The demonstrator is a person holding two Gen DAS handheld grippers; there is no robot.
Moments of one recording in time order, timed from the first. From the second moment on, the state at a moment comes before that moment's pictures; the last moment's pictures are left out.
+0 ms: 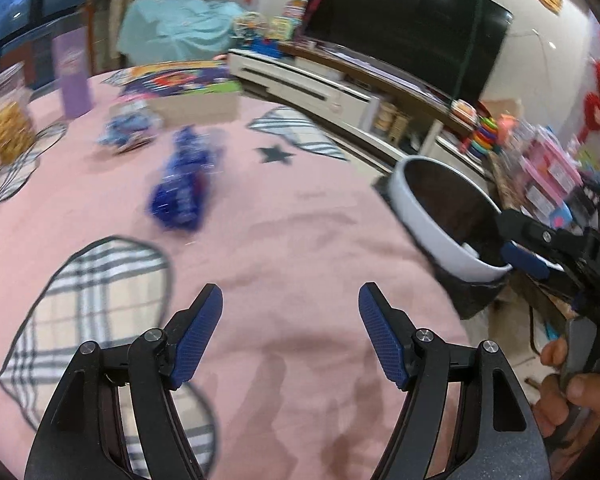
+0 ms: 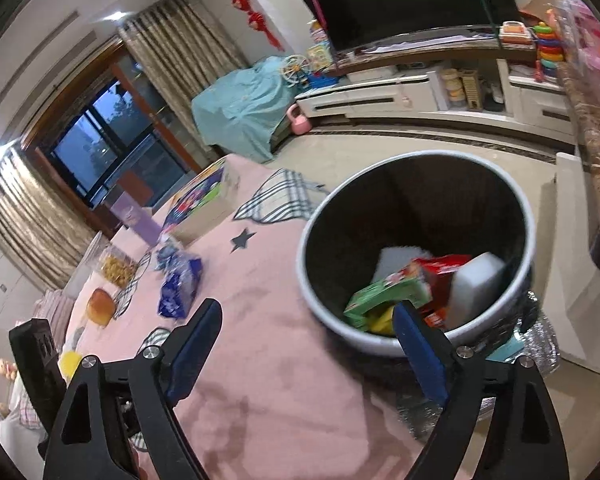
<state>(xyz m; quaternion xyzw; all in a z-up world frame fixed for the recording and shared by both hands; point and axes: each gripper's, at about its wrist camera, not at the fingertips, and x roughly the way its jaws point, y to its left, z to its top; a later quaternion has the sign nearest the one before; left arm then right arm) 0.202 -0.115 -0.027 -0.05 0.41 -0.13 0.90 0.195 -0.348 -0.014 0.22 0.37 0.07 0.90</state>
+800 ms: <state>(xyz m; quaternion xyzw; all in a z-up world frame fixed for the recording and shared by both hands) 0.189 0.015 -0.055 -0.12 0.42 -0.03 0.90 0.213 -0.220 -0.040 0.17 0.41 0.16 0.88</state>
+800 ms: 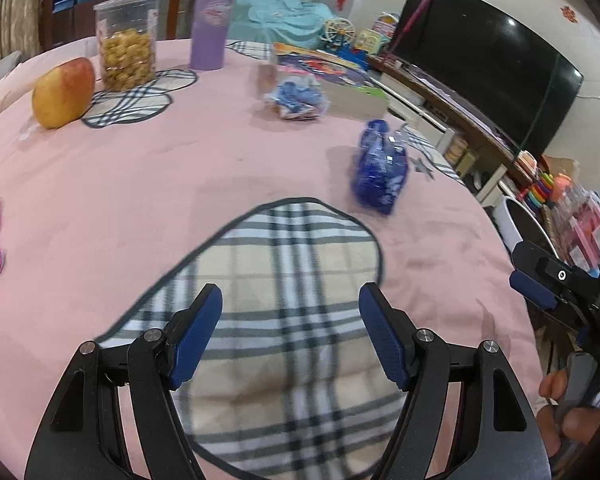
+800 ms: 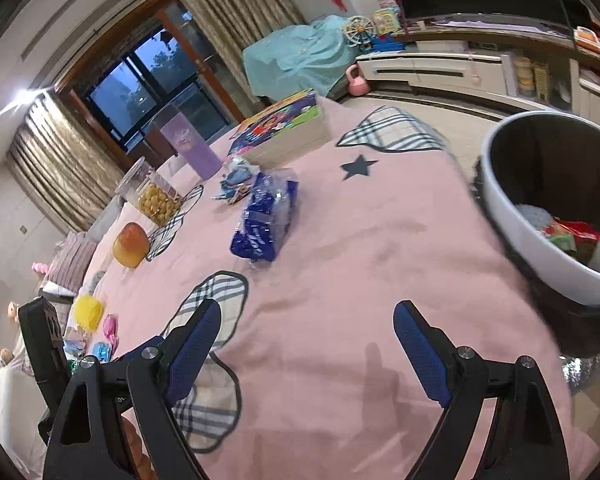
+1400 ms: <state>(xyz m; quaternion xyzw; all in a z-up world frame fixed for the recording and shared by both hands) 0.237 0.038 -0.054 -0.11 0.43 -0.01 0.90 0.259 -0.188 -0.055 0.18 0.42 0.17 0.87</state>
